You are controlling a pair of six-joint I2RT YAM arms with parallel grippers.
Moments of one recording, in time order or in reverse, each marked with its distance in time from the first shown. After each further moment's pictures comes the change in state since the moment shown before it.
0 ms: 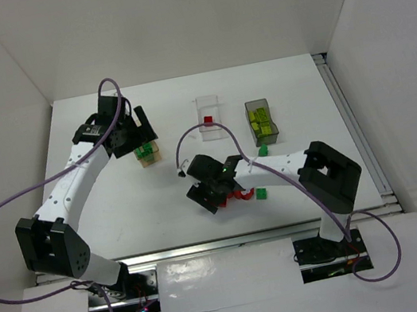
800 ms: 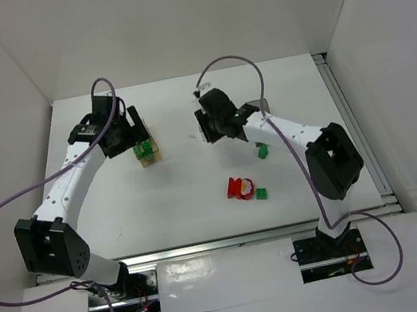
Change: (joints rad) left arm 0.033 -0.001 0.000 -0.003 -0.040 0.026; right arm -0.308 0.055 0.272 0.050 0.121 0.105
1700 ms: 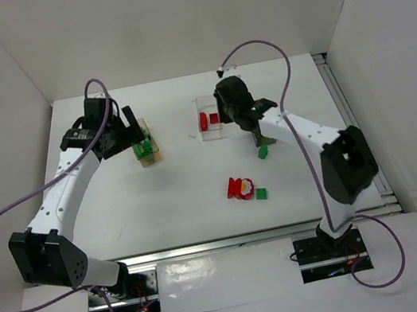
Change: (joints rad) left arm 0.026 -0.067 -0.010 -0.016 0.015 0.024; right arm -0.137 -0.012 0.051 0.135 0.137 0.108
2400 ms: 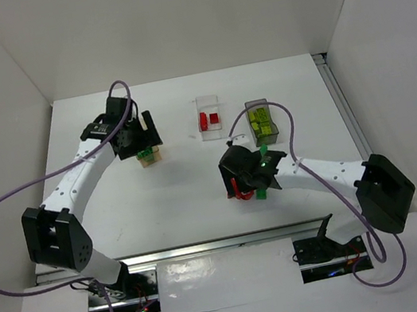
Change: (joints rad) left arm -0.075 0.112 -0.003 0.024 0.042 -0.001; right arm 0.328 -0.381 -0.535 -0.301 0.040 0.306
